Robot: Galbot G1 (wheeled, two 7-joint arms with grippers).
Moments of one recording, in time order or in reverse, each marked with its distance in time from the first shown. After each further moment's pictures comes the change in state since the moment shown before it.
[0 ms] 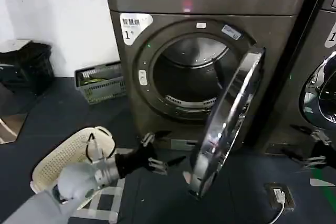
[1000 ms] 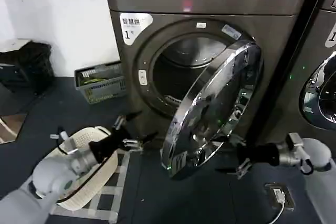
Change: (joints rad) left arm 0.093 0.054 -0.225 0.018 -0.003 -0.042 -0.063; right arm 0.401 -0.053 -0.703 -0.071 0.027 0.023 -0.184
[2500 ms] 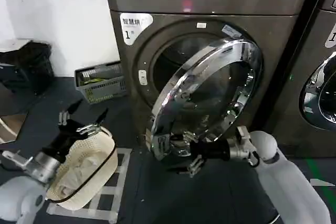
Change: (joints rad) left arm 0.251 -0.254 -0.482 -0.097 0.132 0.048 -0.165; right arm 0.161 0.156 -0.364 0.123 -0.008 -0.079 0.090
